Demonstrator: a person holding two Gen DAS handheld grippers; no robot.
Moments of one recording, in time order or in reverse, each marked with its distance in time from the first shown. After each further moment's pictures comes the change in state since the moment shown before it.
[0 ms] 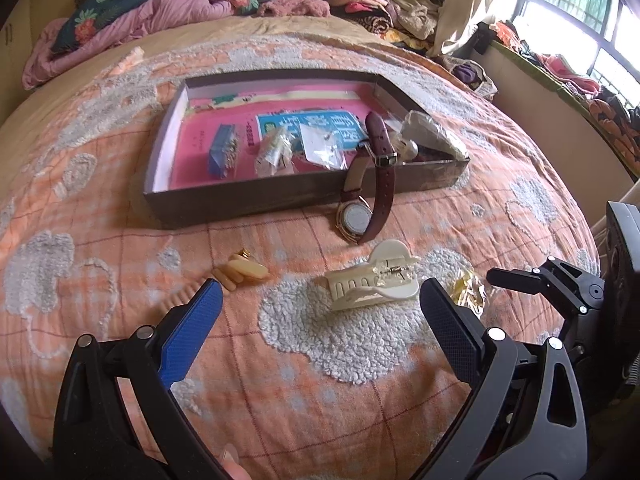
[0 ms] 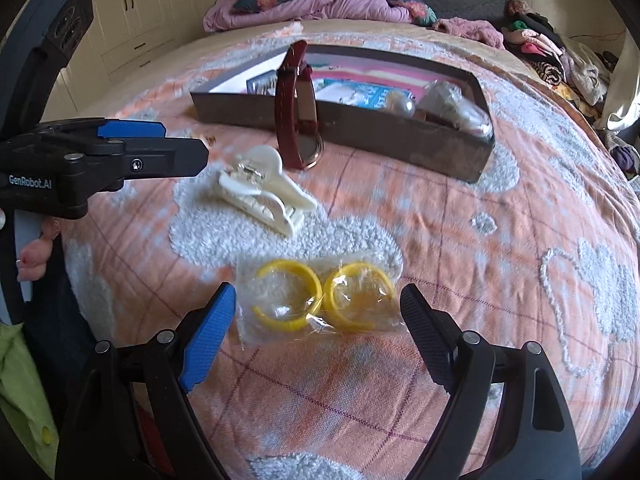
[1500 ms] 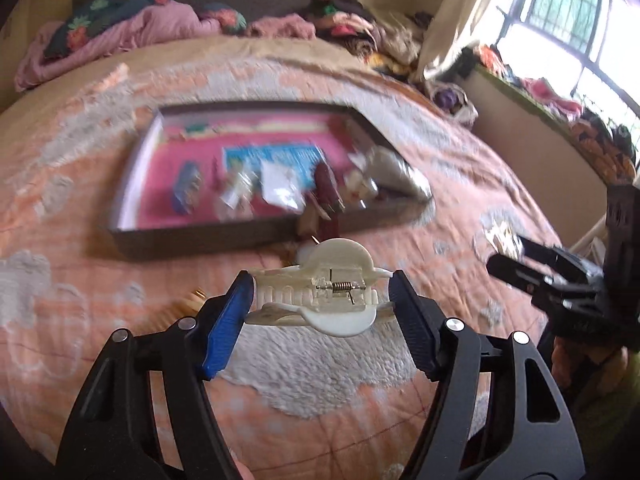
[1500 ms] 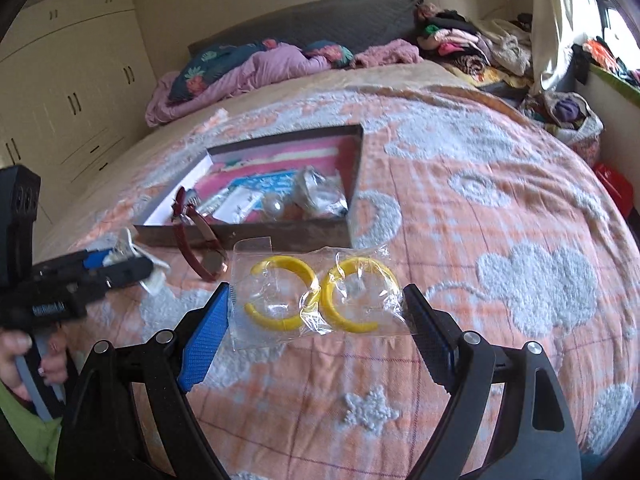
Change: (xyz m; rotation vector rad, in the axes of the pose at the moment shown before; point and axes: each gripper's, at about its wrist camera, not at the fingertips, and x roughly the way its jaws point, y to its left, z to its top) left arm -0.009 -0.017 0.020 -0.028 -0.106 -0.067; right arm -0.065 -0.081 0.015 0.281 -0.239 -0.059
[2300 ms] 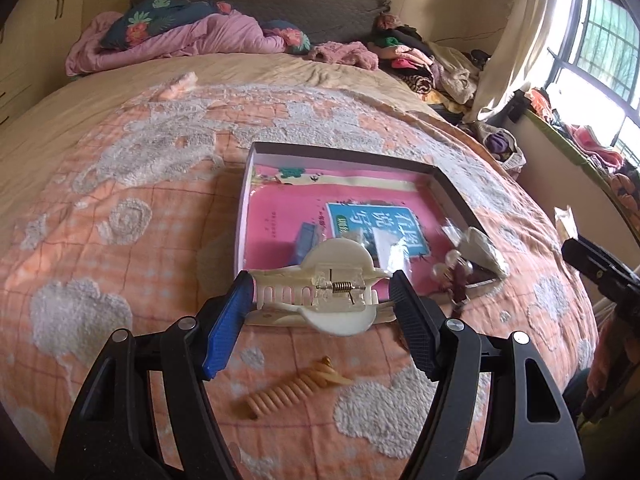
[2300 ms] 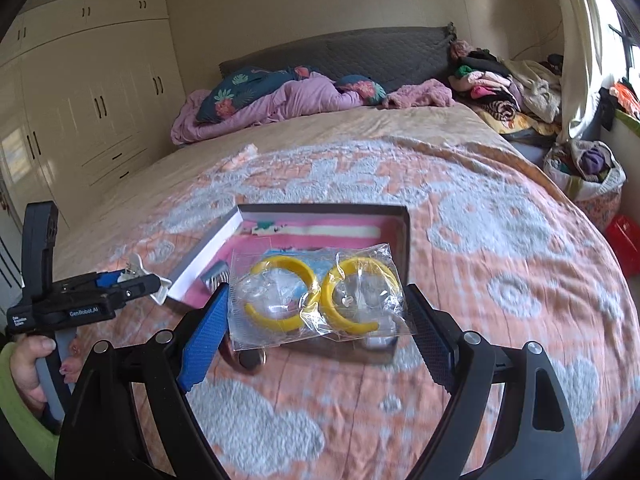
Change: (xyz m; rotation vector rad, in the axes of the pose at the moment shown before) left arm -0.011 0.078 0.043 -0.126 -0.073 0.136; right arm 0.015 0.035 0.085 -0.090 -0.099 0.055
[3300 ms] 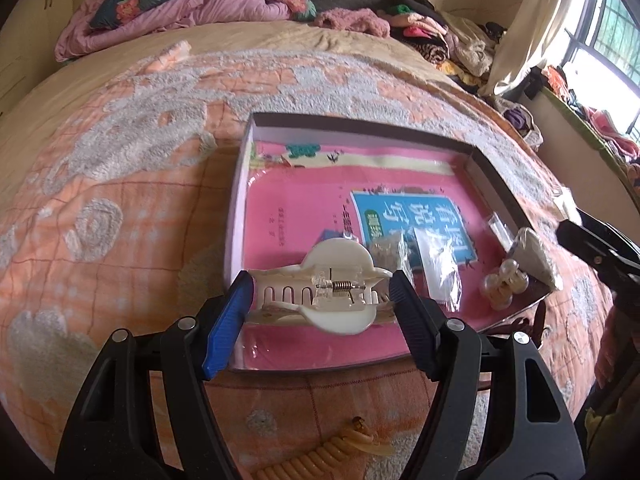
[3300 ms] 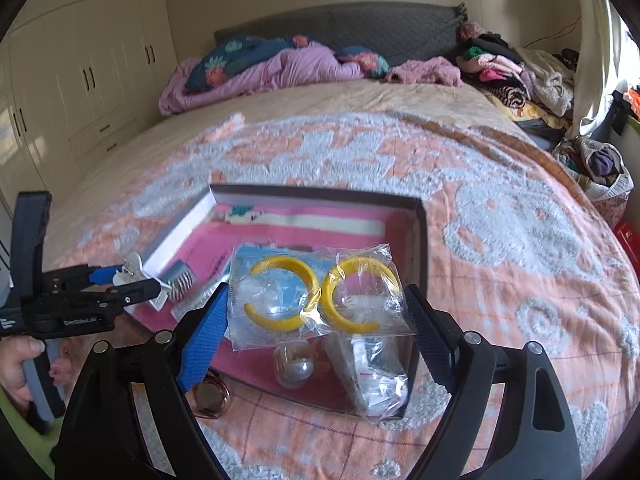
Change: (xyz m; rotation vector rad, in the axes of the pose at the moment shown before) left arm 0.070 0.011 0.017 0.019 0.124 0.025; right arm 0.090 -0.010 0.014 -0.037 0.124 -0.027
